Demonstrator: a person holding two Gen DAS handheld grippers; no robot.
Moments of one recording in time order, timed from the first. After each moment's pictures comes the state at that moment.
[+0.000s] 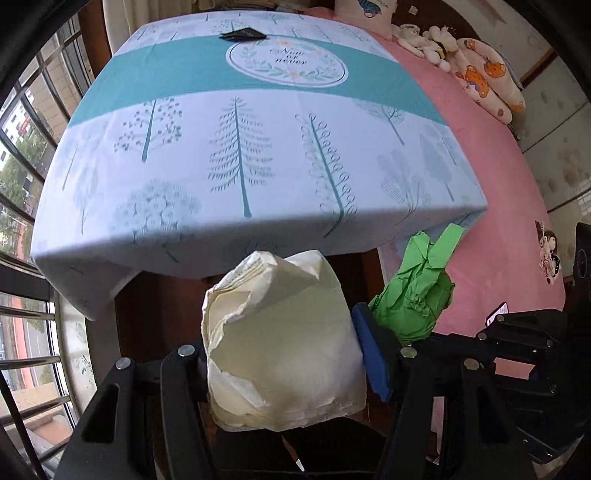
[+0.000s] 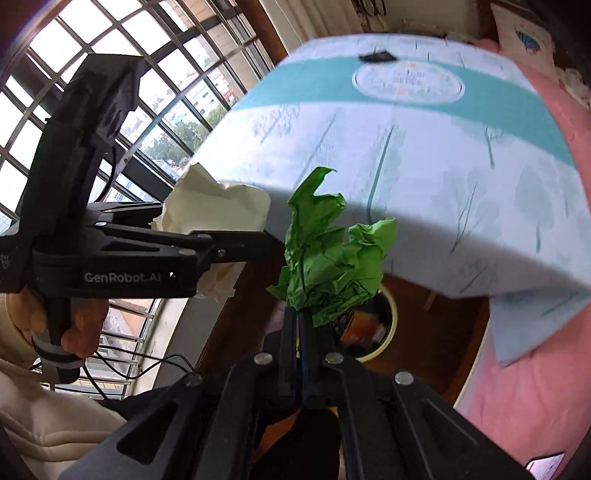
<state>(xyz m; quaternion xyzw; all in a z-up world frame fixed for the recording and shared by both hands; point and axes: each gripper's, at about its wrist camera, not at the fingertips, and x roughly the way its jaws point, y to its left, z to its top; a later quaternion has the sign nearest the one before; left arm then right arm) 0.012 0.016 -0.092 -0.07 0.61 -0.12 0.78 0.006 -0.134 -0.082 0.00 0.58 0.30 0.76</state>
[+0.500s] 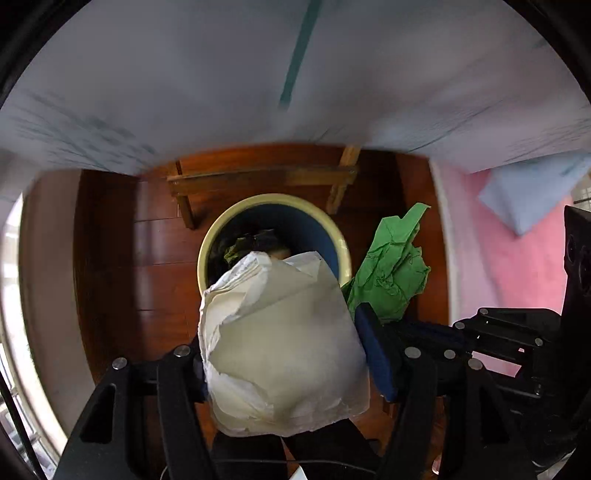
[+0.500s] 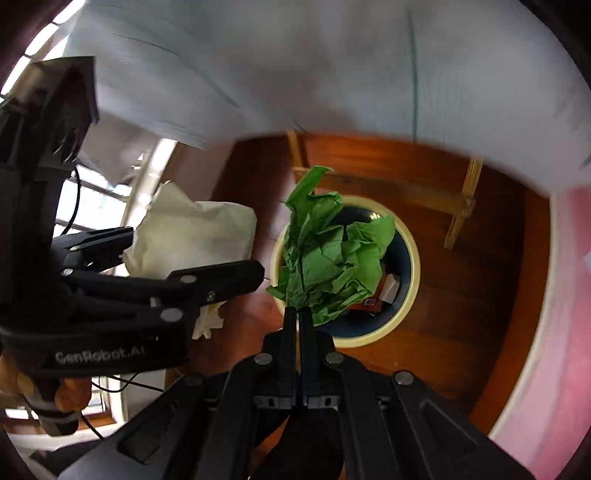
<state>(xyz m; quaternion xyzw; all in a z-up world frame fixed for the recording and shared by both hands) 0.016 0.000 -0.357 -0.08 0.67 -0.11 0.73 0.024 -0.111 -0.345 0.03 0.66 0.24 0.71</state>
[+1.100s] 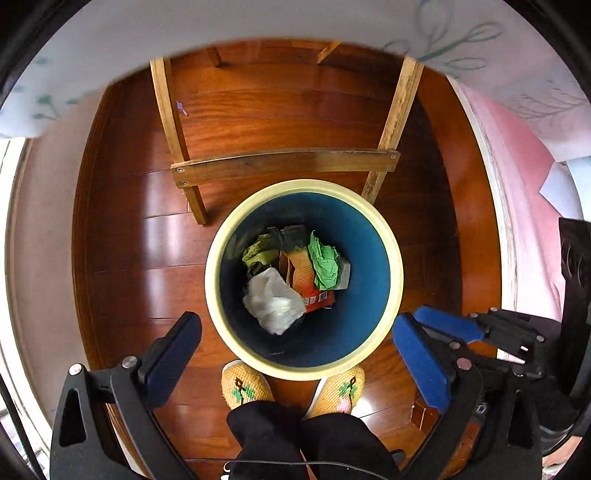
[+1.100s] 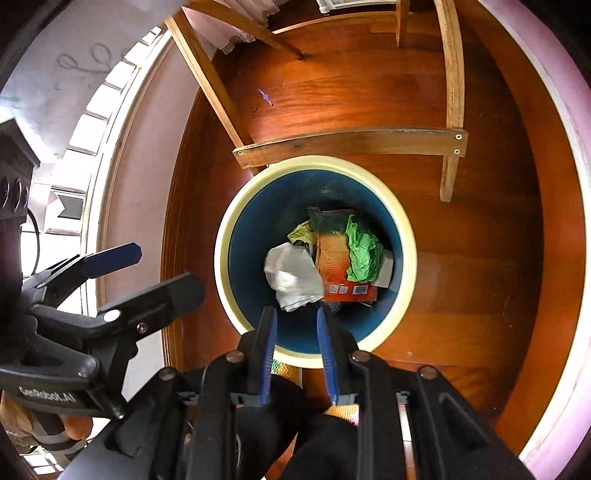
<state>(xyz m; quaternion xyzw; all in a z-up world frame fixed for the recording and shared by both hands) 0.032 0.006 -0.428 -0.05 0.68 -0.08 0.72 0.037 -0.137 -0.443 0.10 0.69 0.18 0.69</state>
